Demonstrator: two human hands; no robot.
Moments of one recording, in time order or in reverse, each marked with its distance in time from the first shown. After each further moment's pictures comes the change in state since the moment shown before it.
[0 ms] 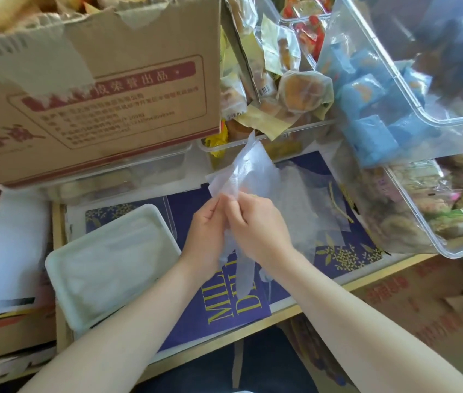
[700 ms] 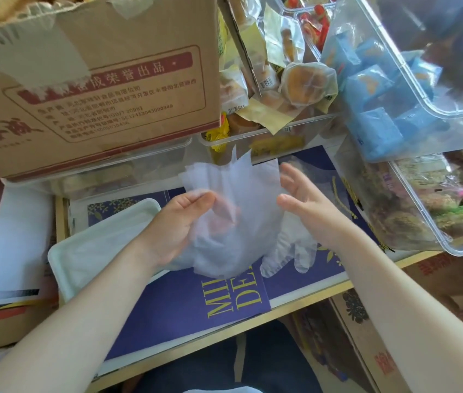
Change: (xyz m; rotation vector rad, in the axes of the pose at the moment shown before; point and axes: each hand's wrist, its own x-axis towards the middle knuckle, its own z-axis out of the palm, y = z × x) left_hand 0.006 0.022 -0.045 -0.016 -0.292 -0.106; right_hand 0.017 0.084 -0.052 0.623 -0.314 0.189
